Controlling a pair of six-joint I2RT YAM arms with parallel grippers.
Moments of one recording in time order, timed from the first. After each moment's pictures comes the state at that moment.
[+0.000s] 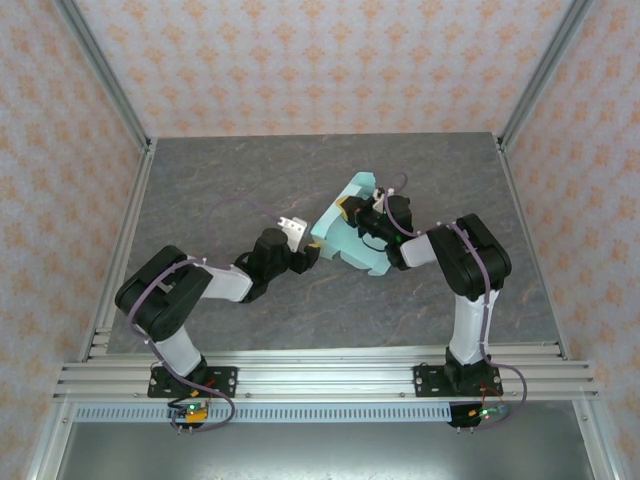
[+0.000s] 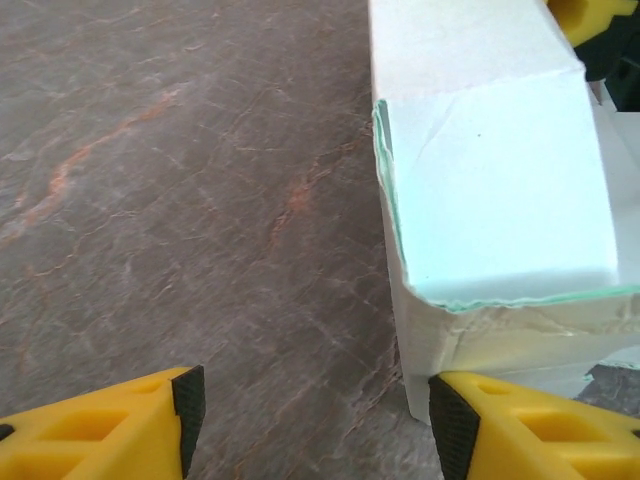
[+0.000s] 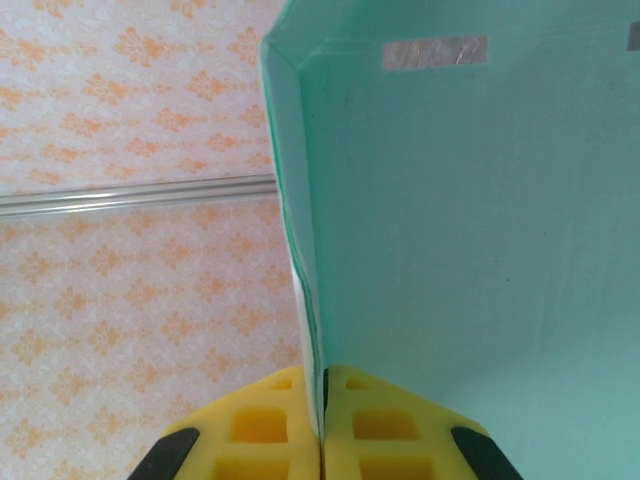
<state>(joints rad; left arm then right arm) -0.57 1.71 0.59 0.62 -0.03 -0.12 0.40 1.97 0.82 0.97 -0.45 1.49</state>
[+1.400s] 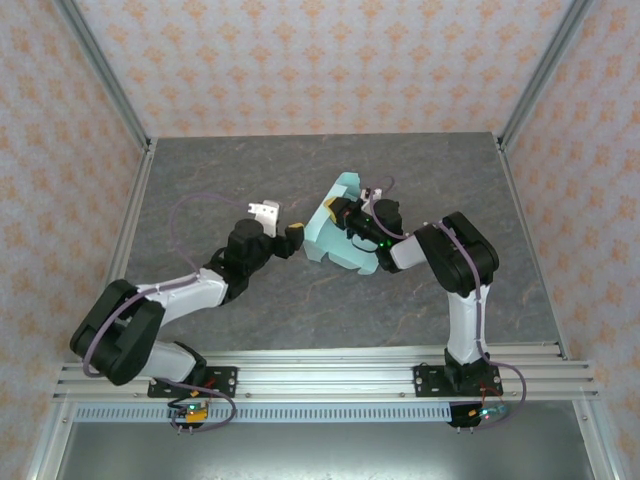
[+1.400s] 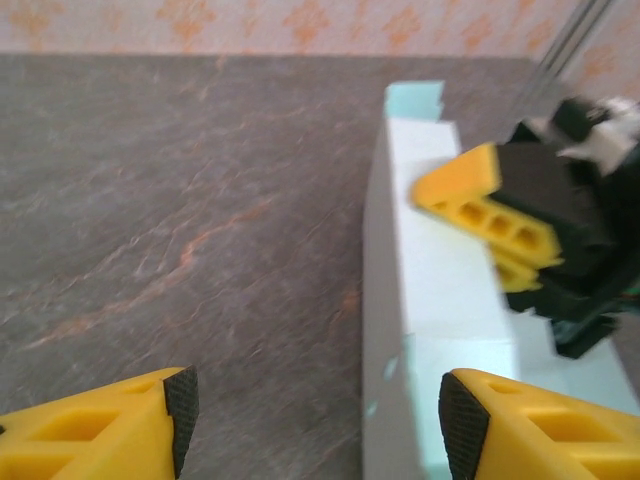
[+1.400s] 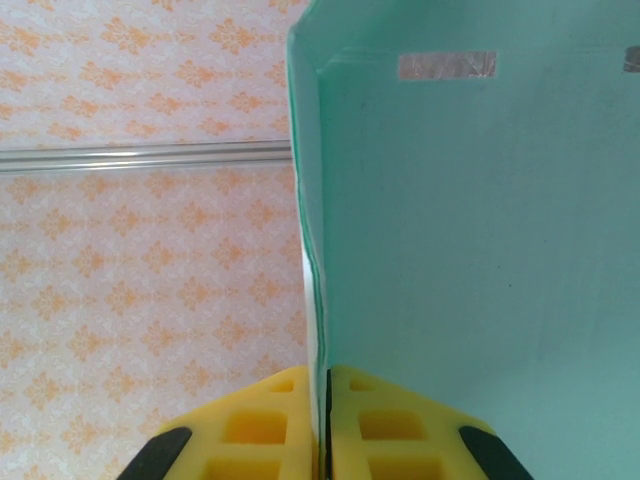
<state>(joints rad) -0.48 1.42 0.57 0.45 -0.04 -0.26 0.46 2.04 0.85 1.08 -0.45 1.50</state>
